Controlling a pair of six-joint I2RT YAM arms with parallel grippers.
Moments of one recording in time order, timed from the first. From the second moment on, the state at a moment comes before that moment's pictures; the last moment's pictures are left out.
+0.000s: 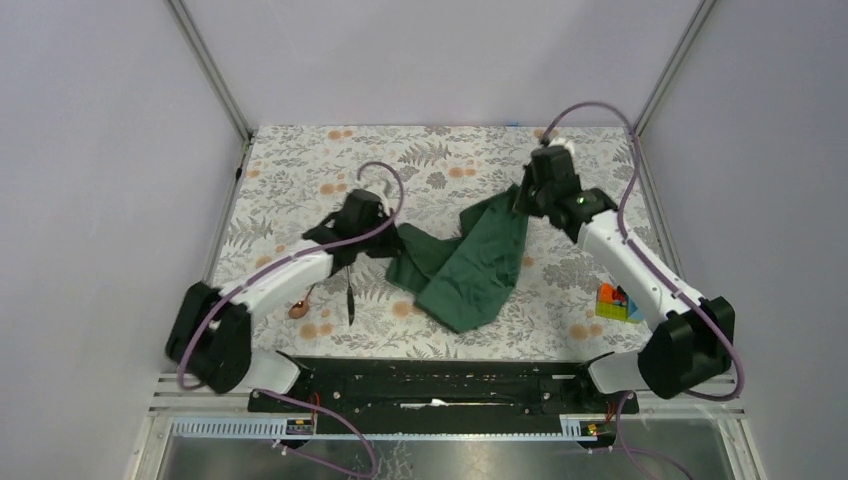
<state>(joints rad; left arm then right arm) -0.55 1.46 0.89 -0.23 0.11 -0.54 0.44 1.37 1.15 -0.52 0.17 0.53</state>
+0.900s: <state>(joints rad) -0.49 0.97 1.26 -0.60 0.15 -0.55 0.17 1.77 2.05 -0.90 0.13 0.19</state>
